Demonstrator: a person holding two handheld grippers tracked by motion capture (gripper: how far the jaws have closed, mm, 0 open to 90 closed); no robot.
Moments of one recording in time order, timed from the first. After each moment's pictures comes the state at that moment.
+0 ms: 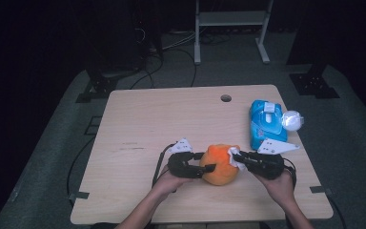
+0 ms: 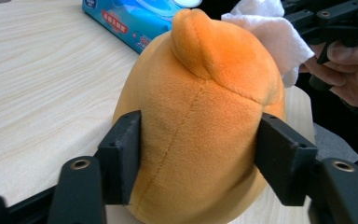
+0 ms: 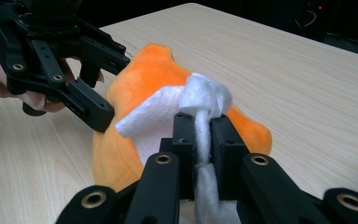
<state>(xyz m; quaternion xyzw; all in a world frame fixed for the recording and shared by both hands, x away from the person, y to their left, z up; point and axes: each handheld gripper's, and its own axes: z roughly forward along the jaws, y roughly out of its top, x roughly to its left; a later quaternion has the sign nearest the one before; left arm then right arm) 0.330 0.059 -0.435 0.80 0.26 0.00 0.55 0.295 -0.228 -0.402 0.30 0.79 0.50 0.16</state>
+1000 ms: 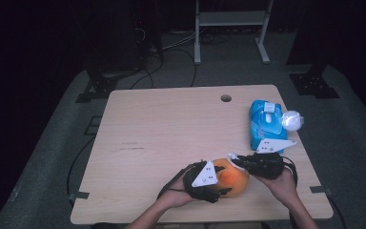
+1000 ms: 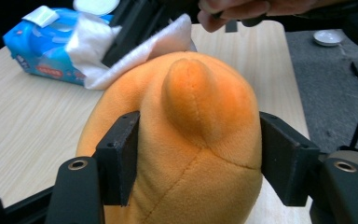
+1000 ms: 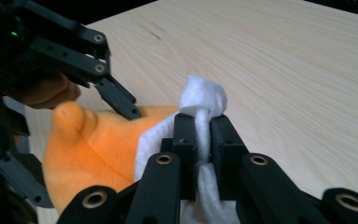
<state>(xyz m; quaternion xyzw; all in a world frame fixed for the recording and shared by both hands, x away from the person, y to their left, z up) 0.273 0.016 -0.424 0.86 0.03 0.12 0.49 0.301 -0.232 -0.401 0.28 0.82 0.50 0.08</state>
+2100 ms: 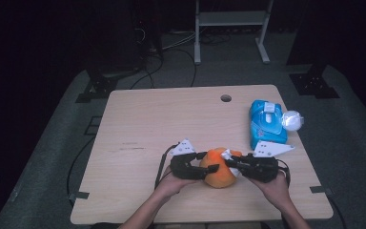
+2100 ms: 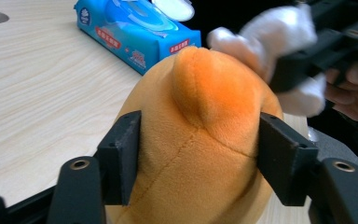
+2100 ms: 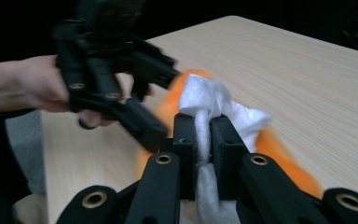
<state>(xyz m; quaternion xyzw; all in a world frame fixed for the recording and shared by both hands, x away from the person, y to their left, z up) 0.324 0.056 -0.431 0.78 0.26 0.01 0.56 0.288 -0.209 -0.396 0.24 0.80 0.54 0.11</state>
